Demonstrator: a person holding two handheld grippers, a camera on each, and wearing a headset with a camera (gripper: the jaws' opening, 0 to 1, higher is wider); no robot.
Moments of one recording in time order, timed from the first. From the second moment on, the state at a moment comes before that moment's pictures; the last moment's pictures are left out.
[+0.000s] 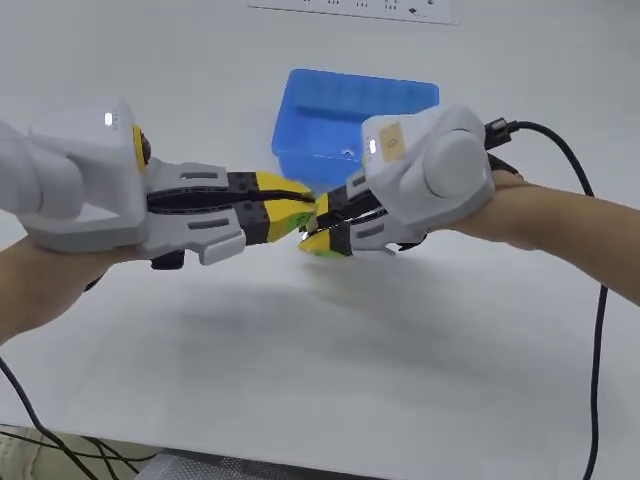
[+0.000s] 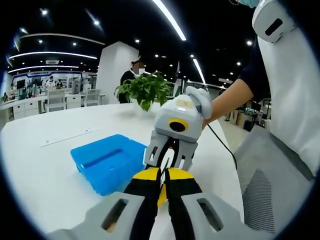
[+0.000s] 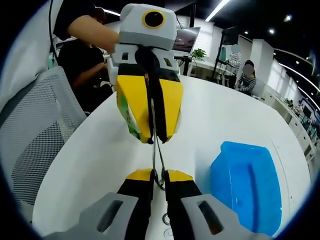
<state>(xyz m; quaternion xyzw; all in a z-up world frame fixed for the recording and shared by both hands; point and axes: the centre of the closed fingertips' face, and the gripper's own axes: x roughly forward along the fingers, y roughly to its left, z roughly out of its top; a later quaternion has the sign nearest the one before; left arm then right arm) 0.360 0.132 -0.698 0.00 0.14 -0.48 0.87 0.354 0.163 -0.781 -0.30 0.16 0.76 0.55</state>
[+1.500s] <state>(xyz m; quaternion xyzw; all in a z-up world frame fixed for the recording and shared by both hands) 0.321 0.168 -0.644 -0.05 0.09 -0.36 0.93 0.393 0.140 -0.668 -0.27 0.11 0.71 0.64</state>
